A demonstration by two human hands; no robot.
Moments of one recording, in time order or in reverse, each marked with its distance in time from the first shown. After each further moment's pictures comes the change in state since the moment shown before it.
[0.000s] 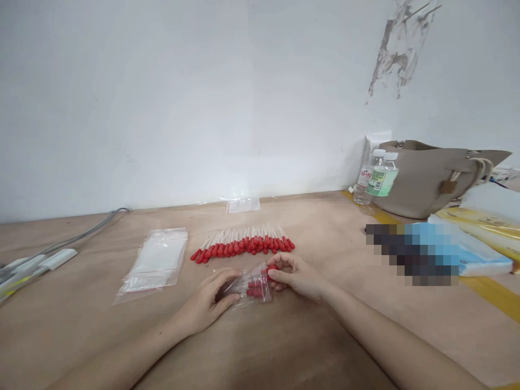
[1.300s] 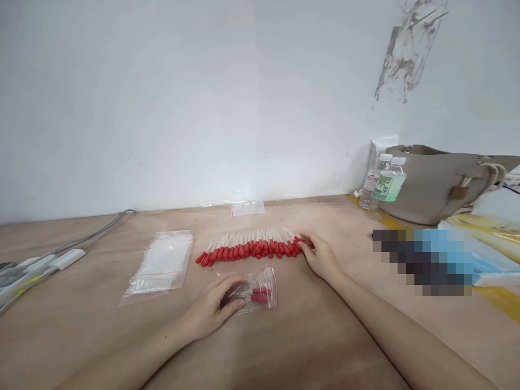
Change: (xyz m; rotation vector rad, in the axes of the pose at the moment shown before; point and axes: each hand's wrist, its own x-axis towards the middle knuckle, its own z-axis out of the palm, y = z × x) left_hand -0.002 -0.001 0.000 -0.033 -0.021 0.007; right_hand 0.034 0.020 -0.074 -0.813 0.645 -0.440
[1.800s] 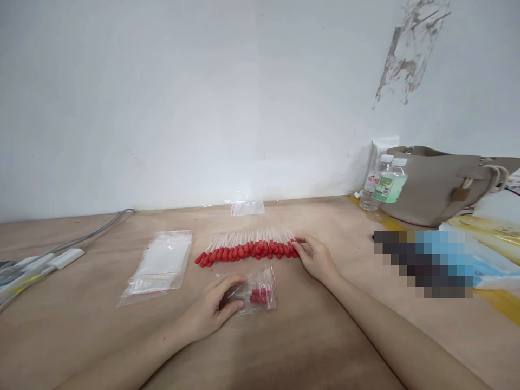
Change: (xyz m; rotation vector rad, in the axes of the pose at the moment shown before) left_hand 0.000 0.000 0.001 0.001 0.010 -0.006; right_hand 0.001 -0.014 0.002 -0.012 0.058 -0.111
